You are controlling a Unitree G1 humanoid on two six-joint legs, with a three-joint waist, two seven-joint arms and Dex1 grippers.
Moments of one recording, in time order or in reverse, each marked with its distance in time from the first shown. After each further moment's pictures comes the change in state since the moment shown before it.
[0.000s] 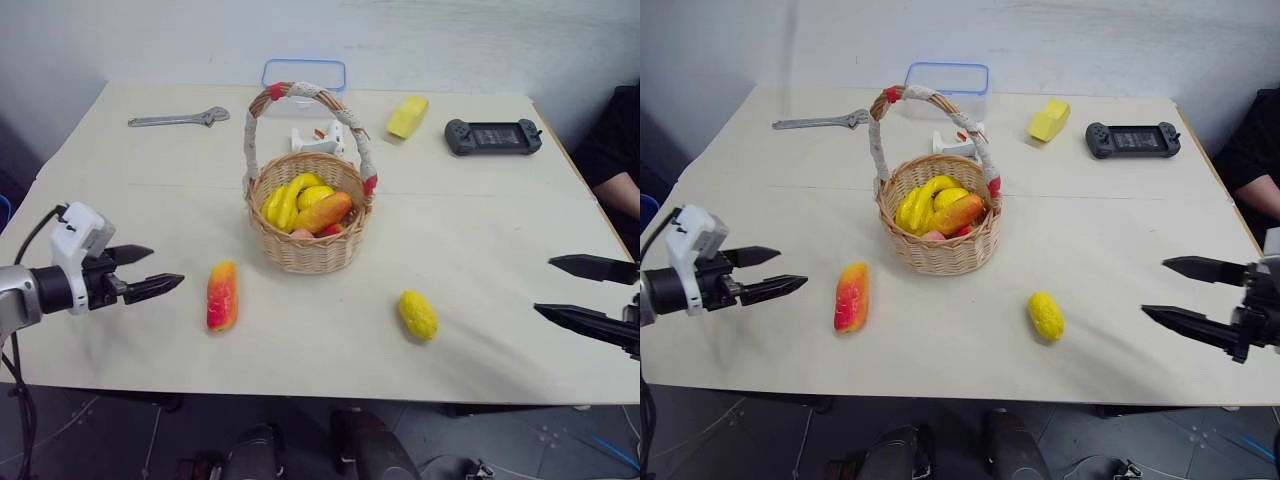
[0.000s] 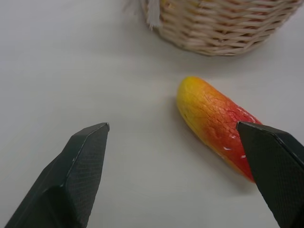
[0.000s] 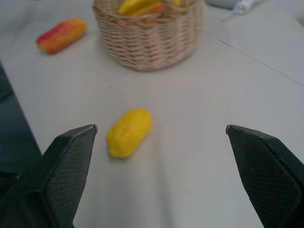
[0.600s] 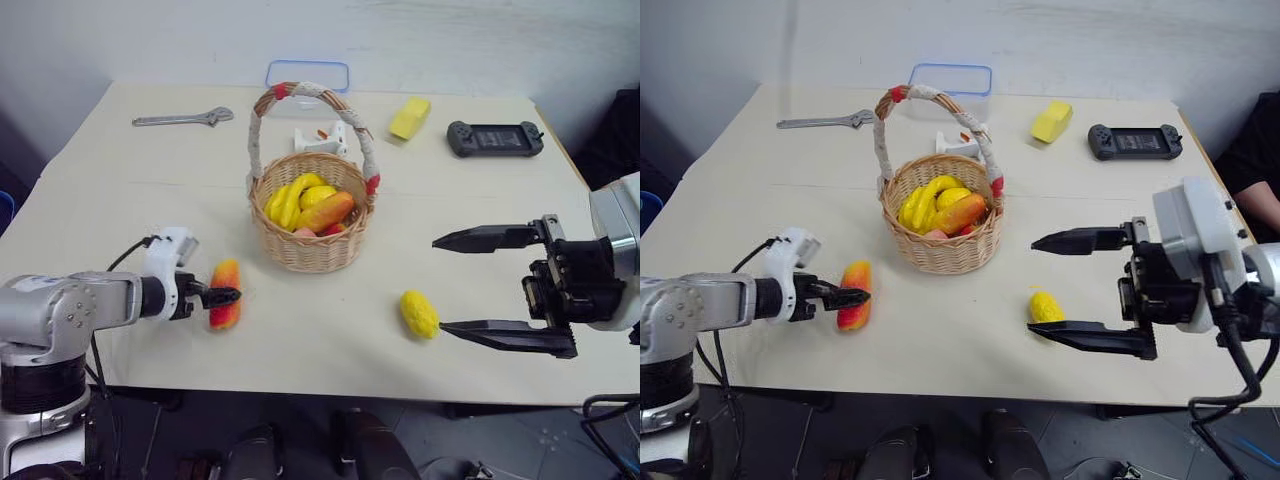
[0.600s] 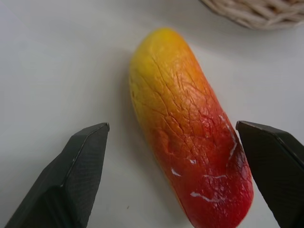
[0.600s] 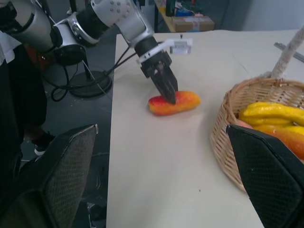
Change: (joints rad) left arm -0.243 -0.251 -0.187 -0.051 -0.065 0.483 0.431; right arm -0.415 -0.014 0.301 -0.247 0.293 0.036 -0.201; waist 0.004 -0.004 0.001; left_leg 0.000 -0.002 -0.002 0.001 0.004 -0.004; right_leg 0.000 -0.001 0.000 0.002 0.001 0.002
